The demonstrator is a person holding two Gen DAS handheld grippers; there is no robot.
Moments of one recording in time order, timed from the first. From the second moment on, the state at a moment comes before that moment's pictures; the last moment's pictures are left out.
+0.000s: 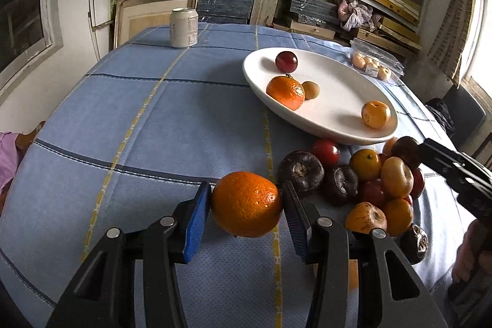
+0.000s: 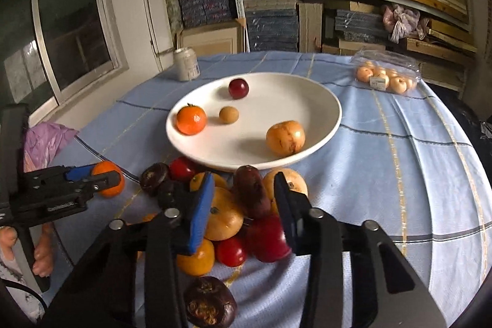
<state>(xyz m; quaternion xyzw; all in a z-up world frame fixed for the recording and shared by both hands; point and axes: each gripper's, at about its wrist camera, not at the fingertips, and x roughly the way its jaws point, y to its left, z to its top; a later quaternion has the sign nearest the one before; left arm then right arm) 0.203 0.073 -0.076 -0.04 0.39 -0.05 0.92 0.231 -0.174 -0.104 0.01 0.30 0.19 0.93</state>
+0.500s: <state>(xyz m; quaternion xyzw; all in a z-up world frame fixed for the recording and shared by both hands) 0.201 0.065 -0.077 -0.03 0.39 -0.06 0.92 0.242 -0.171 -0.117 0.00 0.31 0.17 0.93</state>
